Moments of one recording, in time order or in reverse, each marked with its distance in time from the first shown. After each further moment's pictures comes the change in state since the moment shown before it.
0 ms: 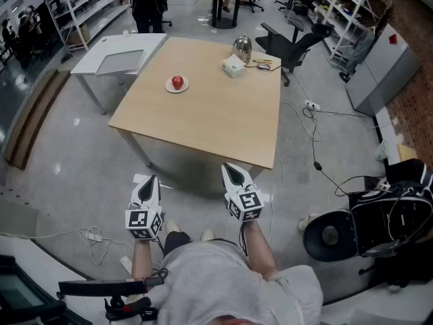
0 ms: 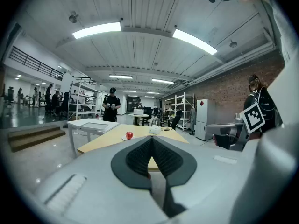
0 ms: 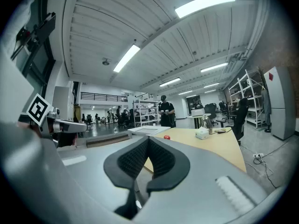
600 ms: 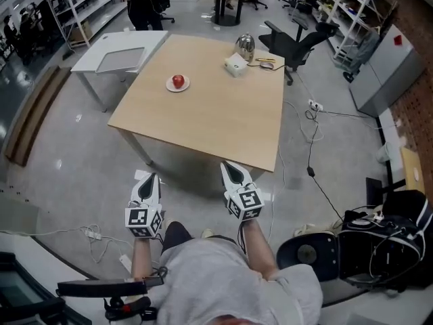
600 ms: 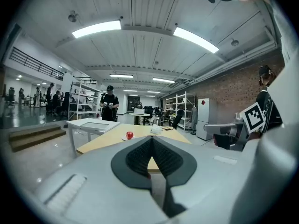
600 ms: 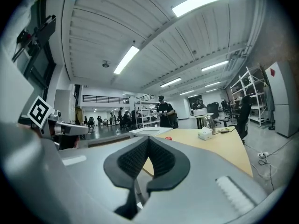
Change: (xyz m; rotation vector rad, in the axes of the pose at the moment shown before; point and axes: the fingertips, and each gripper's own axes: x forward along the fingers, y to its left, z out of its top) left arm 0.014 -0.005 0.012 -0.002 0.006 0.012; right arm 0.011 -0.009 0.012 0.013 -0.014 0.033
